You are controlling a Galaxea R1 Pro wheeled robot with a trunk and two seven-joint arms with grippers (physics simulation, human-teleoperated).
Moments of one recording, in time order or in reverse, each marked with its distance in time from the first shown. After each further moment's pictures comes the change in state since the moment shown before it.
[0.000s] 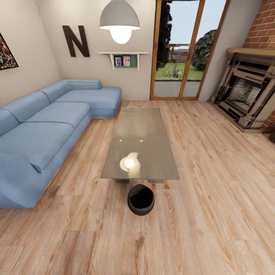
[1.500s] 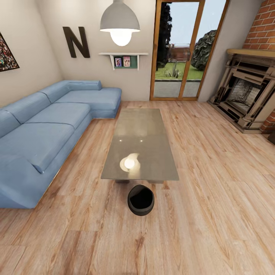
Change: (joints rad) left arm 0.007 0.048 0.000 0.006 0.013 0.001 -0.192; right arm 0.002 0.001 -0.001 0.050 -0.004 0.004 0.117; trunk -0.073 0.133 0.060
